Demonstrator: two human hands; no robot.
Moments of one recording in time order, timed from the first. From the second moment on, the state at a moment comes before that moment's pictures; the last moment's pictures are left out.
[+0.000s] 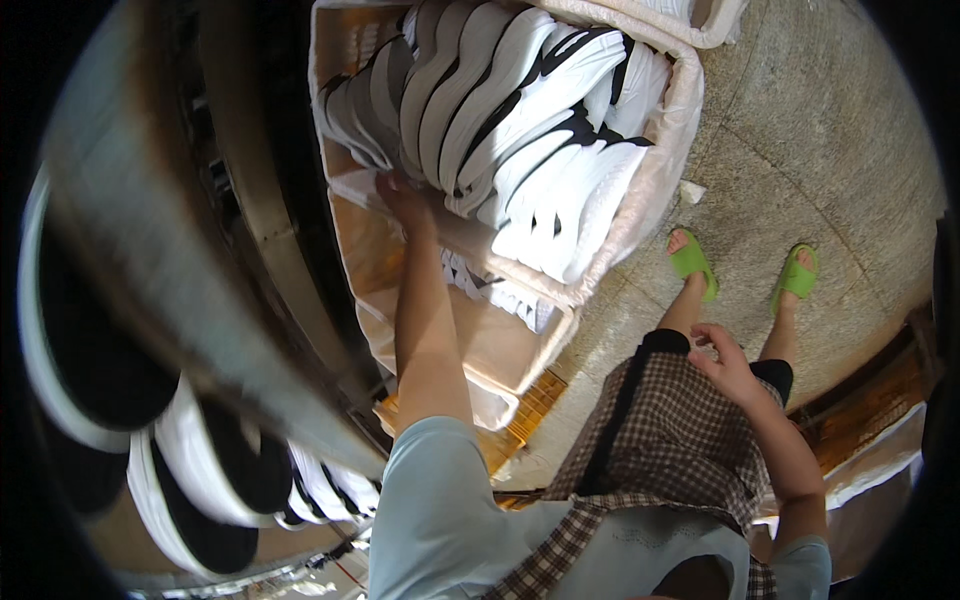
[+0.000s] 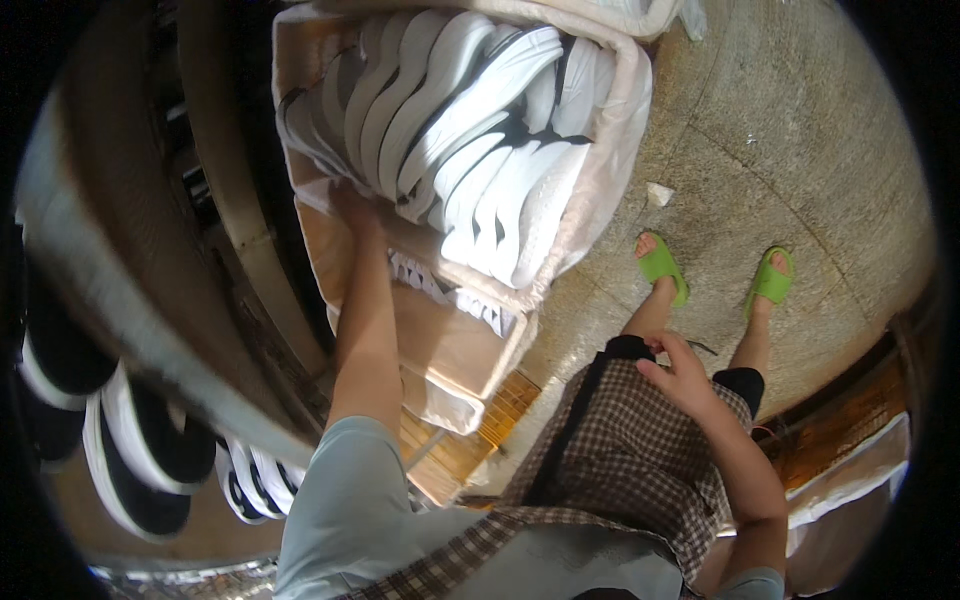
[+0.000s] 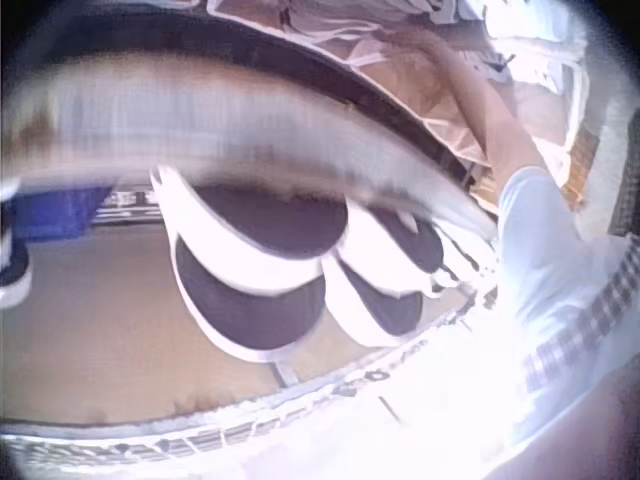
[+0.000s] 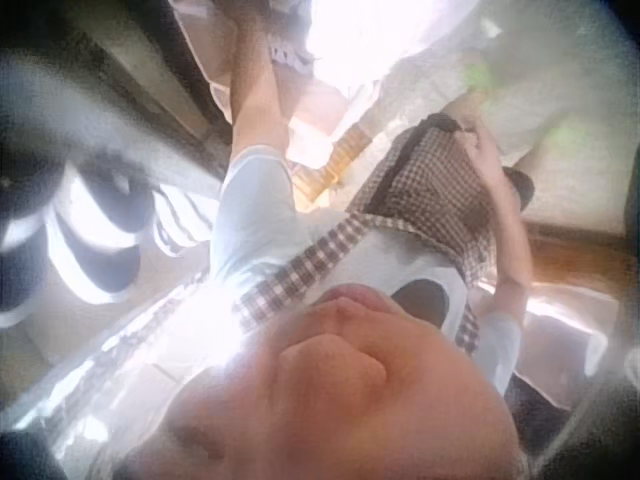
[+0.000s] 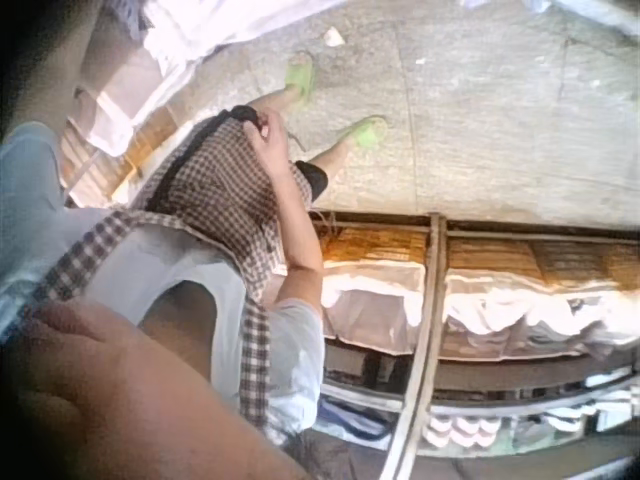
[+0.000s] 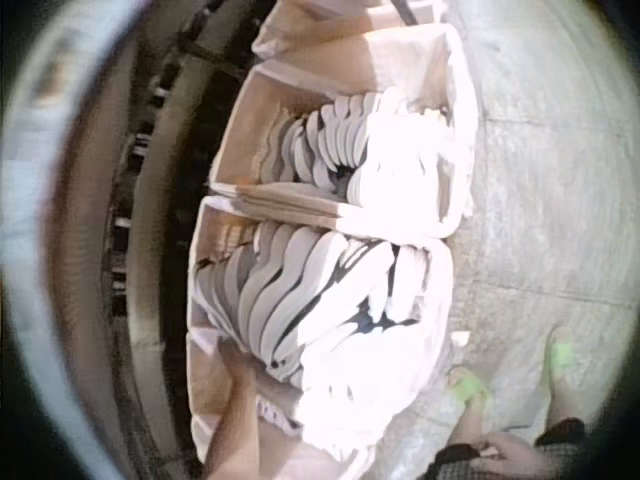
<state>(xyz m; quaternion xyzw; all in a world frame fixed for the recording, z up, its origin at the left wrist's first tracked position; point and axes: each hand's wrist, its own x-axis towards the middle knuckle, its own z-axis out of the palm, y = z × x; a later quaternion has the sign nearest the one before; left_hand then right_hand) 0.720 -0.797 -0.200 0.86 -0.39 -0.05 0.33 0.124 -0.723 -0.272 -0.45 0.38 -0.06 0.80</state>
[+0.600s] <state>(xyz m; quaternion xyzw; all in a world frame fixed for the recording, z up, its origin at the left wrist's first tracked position) 0.354 -0.492 0.037 0.87 -0.42 -0.24 0.02 0.101 -0.761 -0.077 -0.59 0.28 -0.07 0.75</state>
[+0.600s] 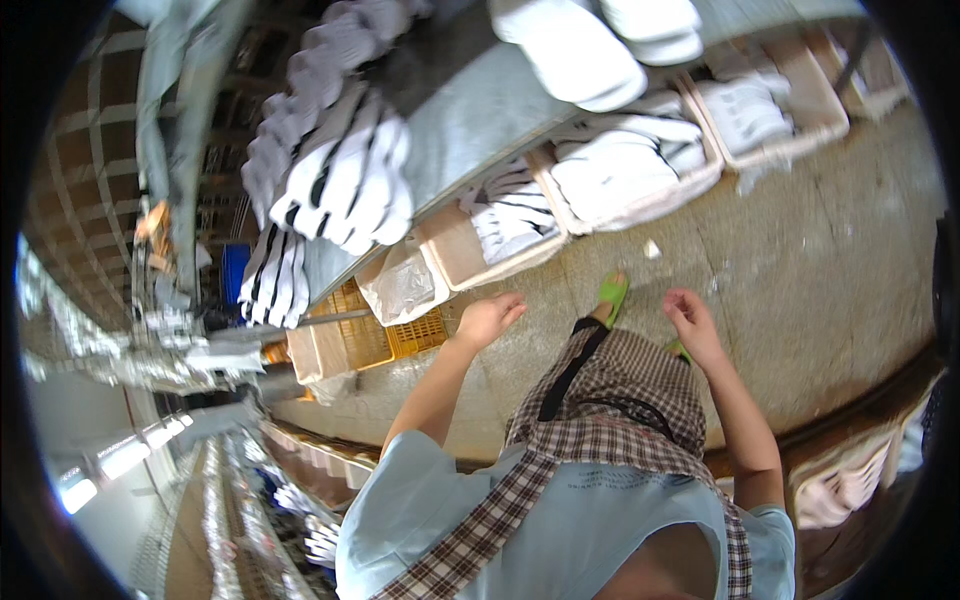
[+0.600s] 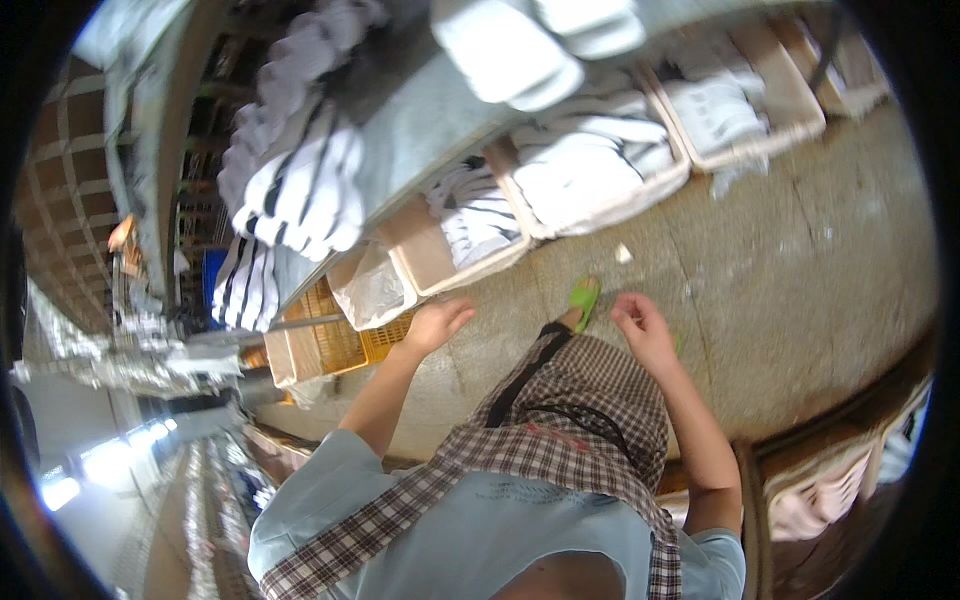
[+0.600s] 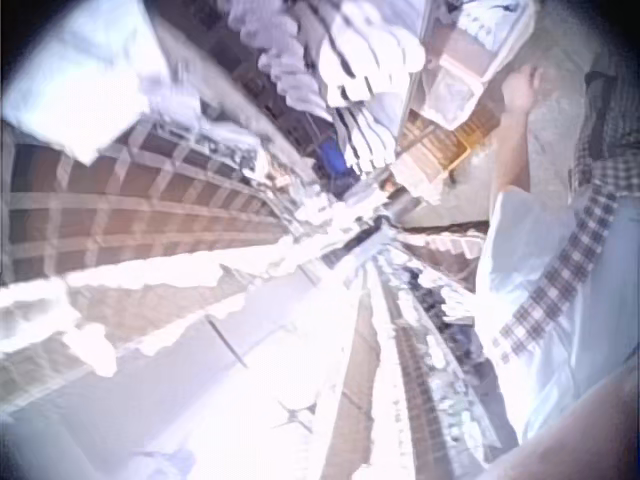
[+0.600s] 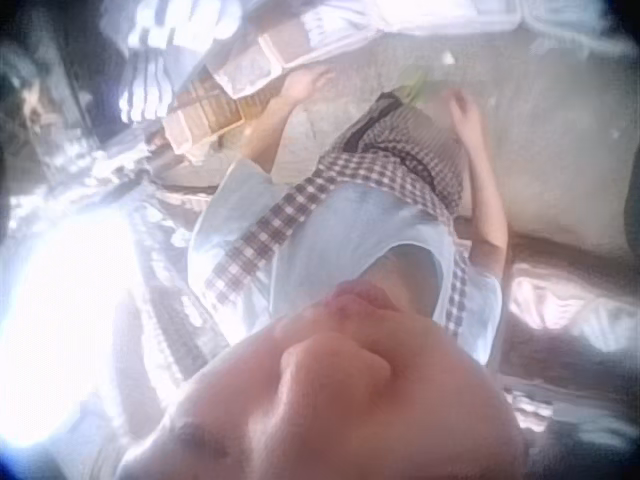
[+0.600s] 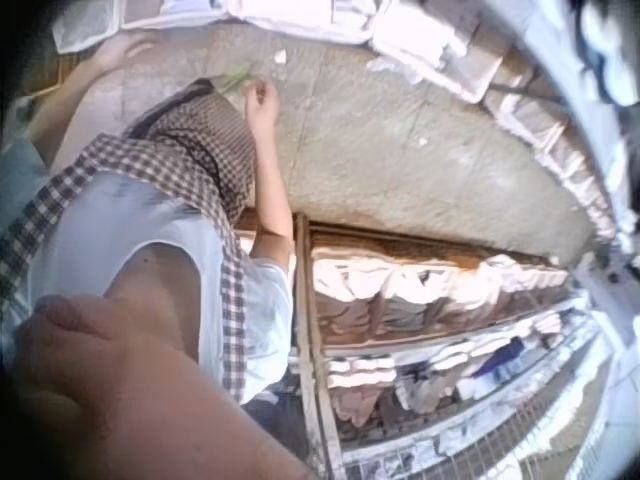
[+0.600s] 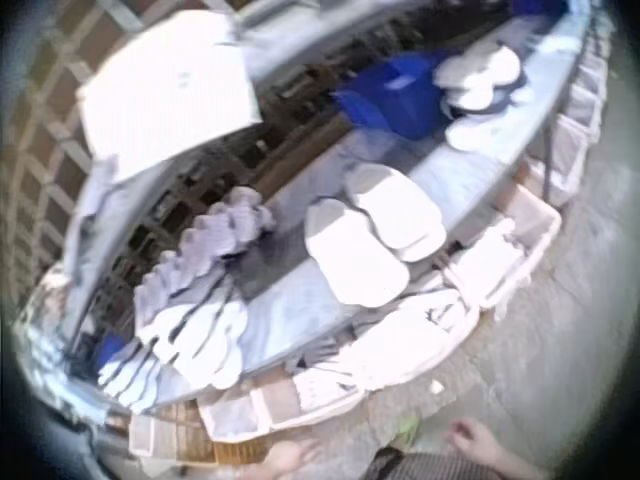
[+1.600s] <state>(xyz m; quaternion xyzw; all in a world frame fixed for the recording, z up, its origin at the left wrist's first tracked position) 0.535 -0.222 0.104 0.91 -0.22 0.00 0.36 0.694 -0.819 0.053 -0.67 0.37 -0.39 0.52</state>
